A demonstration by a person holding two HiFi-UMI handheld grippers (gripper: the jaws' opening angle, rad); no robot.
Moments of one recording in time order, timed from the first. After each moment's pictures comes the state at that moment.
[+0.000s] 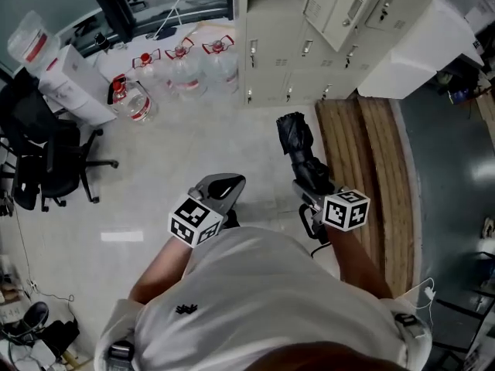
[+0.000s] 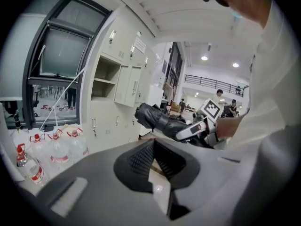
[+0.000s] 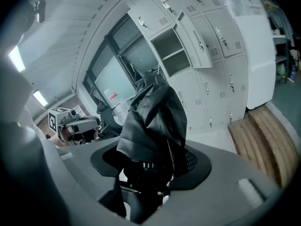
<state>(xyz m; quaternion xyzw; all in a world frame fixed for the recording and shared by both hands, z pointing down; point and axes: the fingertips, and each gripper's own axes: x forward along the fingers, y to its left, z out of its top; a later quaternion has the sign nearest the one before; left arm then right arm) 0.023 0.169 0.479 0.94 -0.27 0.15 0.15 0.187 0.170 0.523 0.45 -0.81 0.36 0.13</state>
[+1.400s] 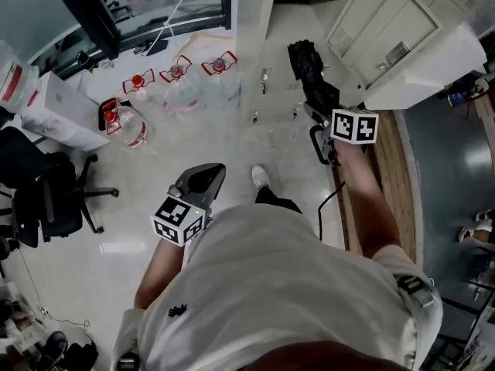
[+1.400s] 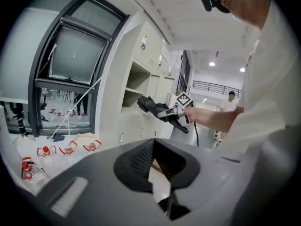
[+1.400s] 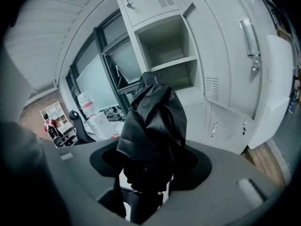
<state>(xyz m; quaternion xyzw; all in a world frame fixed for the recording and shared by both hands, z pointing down) -0.100 -0.093 0.460 0.93 -0.31 0.12 0.15 0.165 -0.245 0.476 0.52 -0.79 0.30 0.15</state>
